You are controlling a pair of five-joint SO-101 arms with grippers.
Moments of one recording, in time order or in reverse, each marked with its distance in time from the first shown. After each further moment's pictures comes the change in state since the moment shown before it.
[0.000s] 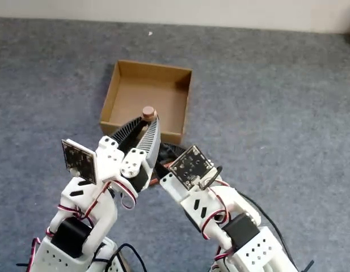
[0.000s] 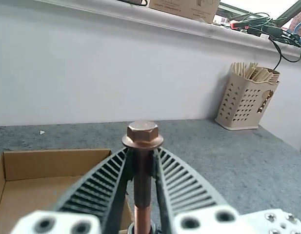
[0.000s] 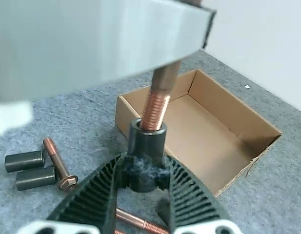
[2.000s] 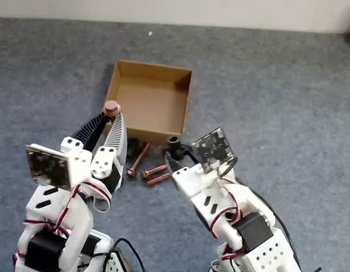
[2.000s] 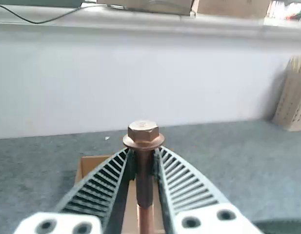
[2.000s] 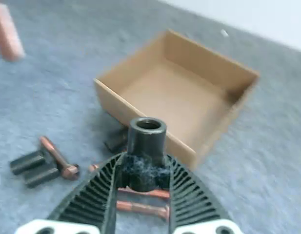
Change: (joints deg) left arm -11.3 0.4 -16.3 19.0 -6.8; right arm 4.4 0.0 -10.4 17.4 -10.9
